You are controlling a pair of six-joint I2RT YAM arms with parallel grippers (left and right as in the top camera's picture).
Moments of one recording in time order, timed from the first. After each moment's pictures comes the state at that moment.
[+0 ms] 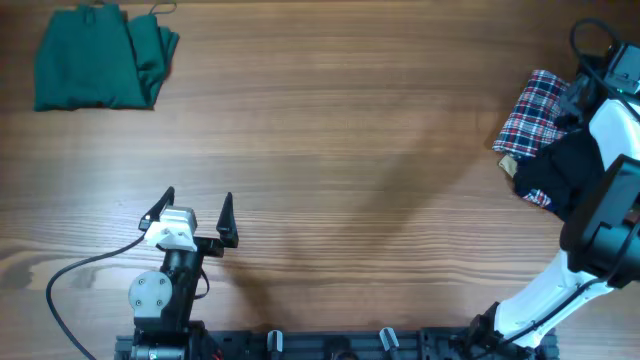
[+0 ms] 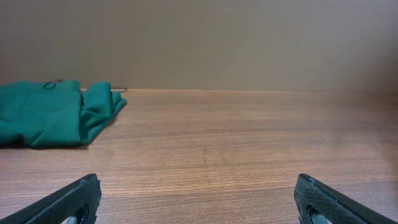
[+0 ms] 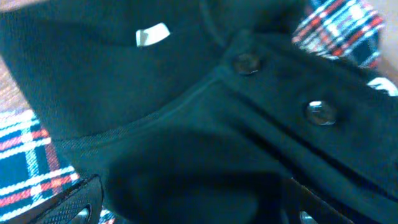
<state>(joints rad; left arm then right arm) -0.02 0.01 0.01 -0.06 0.12 -0.07 -0.44 2.02 1.44 -0.36 0.37 0.17</state>
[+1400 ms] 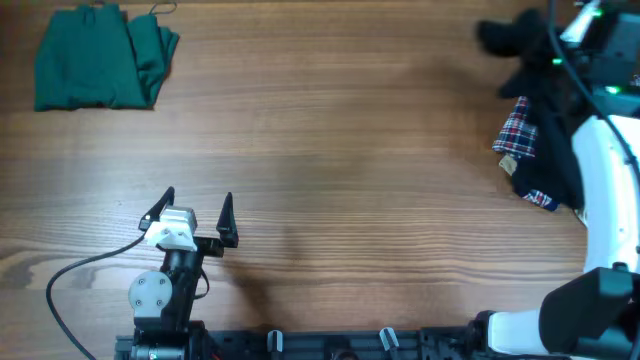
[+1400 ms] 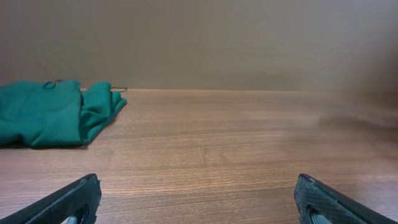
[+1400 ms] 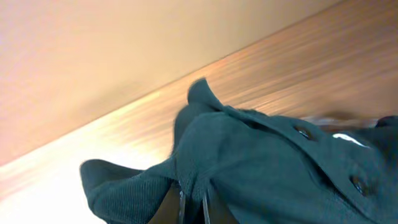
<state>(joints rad) -0.02 0.01 0.01 -0.06 0.12 -0.07 -0.16 1.59 1.44 -0.48 -0.12 0.33</state>
